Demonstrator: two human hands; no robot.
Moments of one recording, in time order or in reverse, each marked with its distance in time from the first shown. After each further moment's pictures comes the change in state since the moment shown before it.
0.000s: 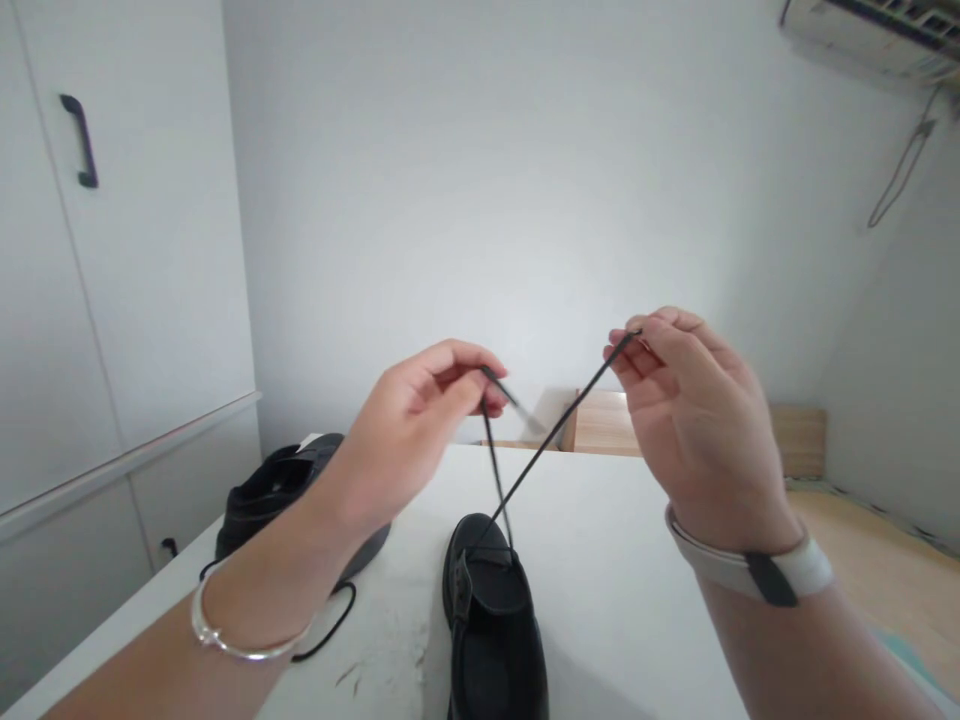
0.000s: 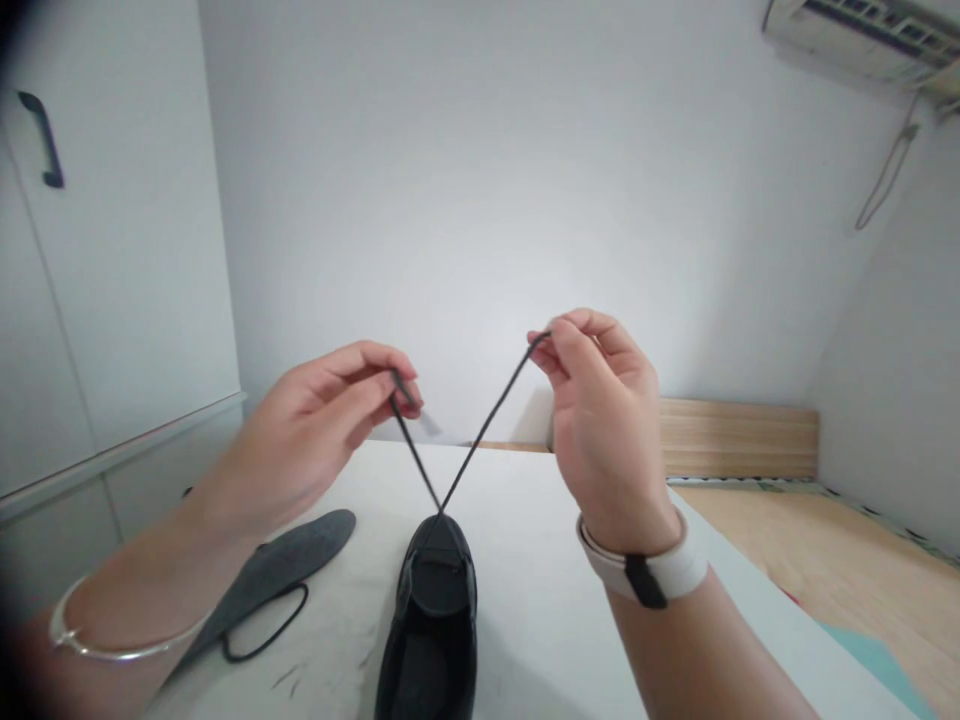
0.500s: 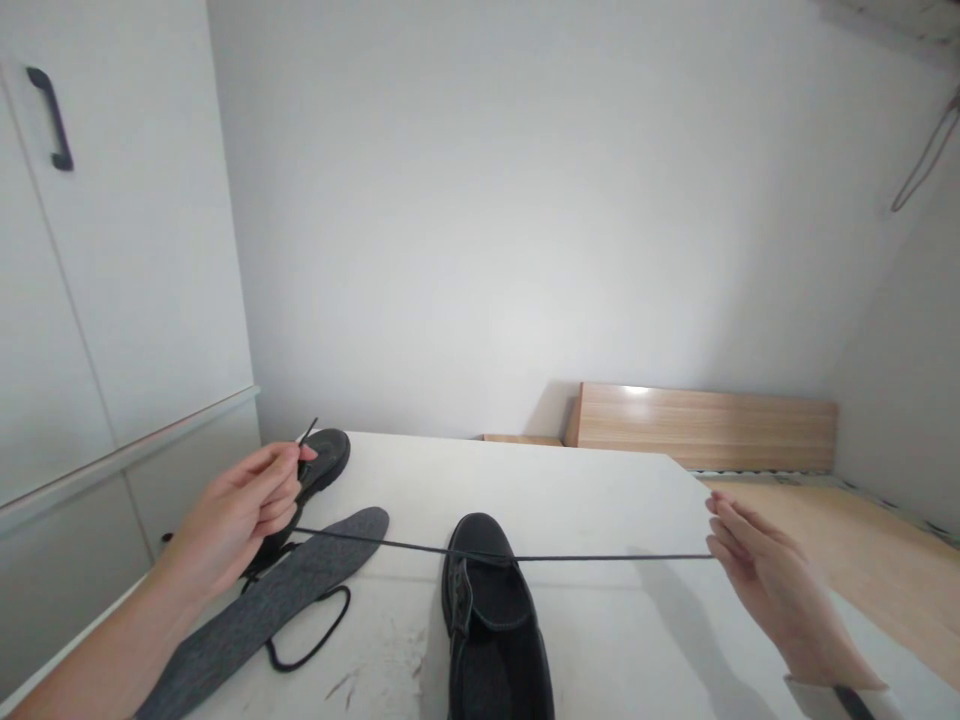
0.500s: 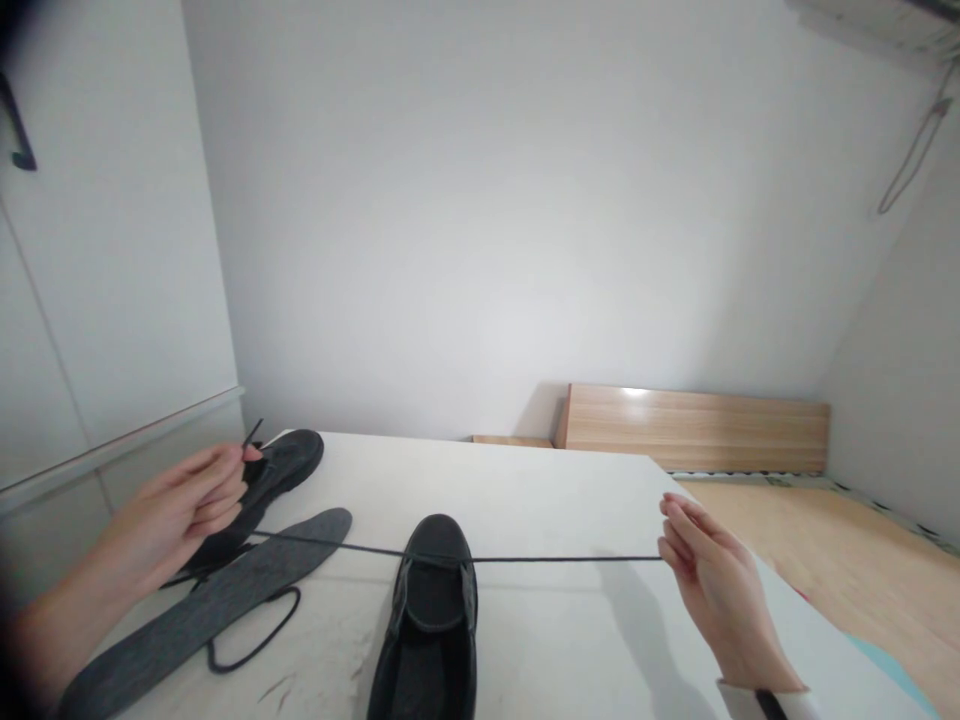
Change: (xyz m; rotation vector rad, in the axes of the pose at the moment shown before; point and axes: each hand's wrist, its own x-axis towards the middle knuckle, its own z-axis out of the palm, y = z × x) left_hand -0.080 -0.087 -0.151 -0.093 0.438 -0.435; right_hand -0.069 0.070 -0.238 -0.218 0.432 0.483
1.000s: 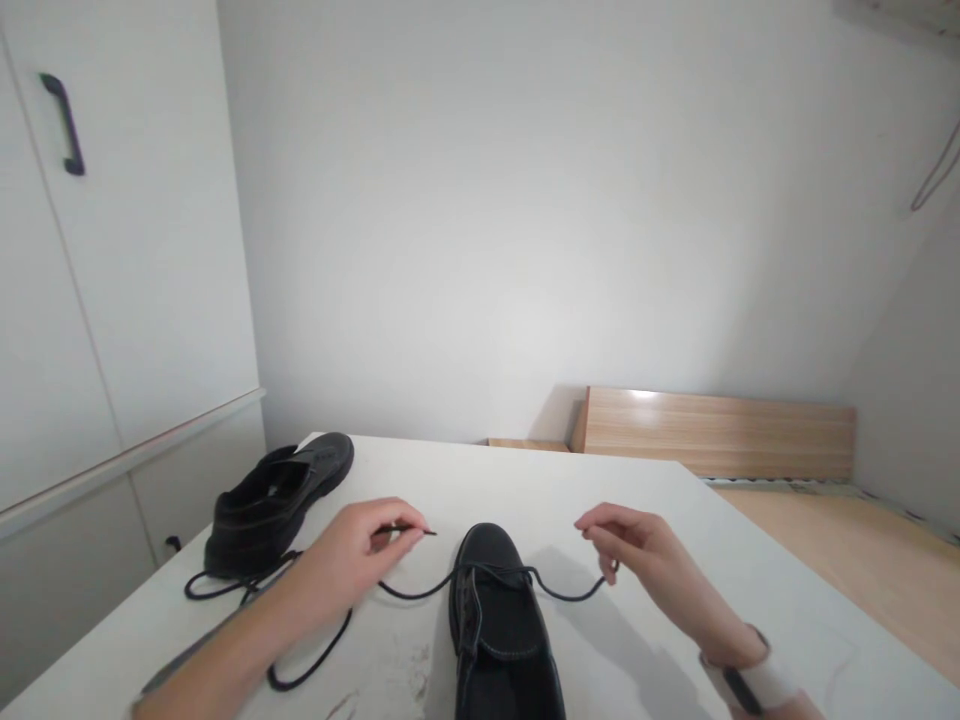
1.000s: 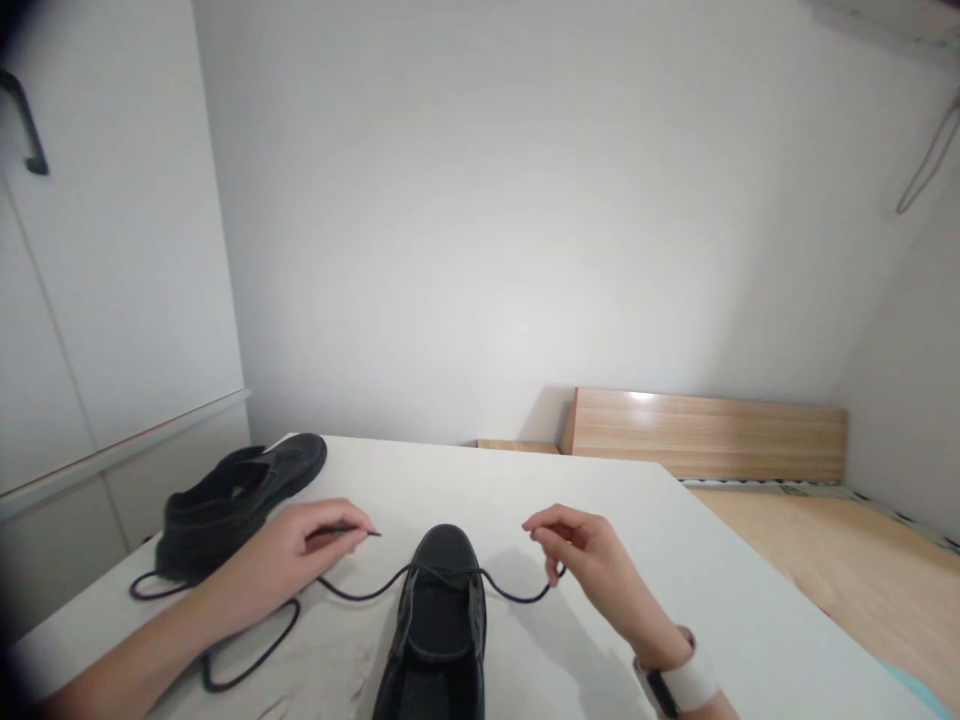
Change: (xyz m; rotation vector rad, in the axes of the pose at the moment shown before) left_hand -0.005 -0.033 0.058 0.896 -0.450 0.147; right_hand -0.025 0.037 0.083 -0.553 -0.758 -0.013
